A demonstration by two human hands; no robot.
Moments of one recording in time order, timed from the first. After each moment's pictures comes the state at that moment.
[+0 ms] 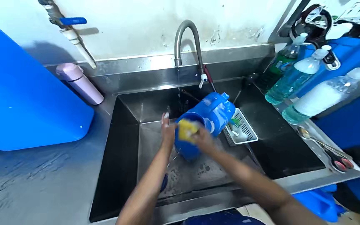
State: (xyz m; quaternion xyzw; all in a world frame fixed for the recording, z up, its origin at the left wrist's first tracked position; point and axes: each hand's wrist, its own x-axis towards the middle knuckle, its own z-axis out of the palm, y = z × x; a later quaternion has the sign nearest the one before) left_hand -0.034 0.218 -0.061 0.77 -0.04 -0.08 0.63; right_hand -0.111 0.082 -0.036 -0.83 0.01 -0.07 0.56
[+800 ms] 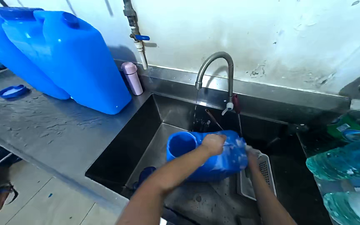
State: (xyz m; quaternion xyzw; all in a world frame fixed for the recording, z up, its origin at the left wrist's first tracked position) left_hand -0.003 0.055 -0.025 0.94 -0.22 -0.23 0.13; right_hand -0.024 -0.128 -0.161 -0.78 0.17 -0.06 0.60
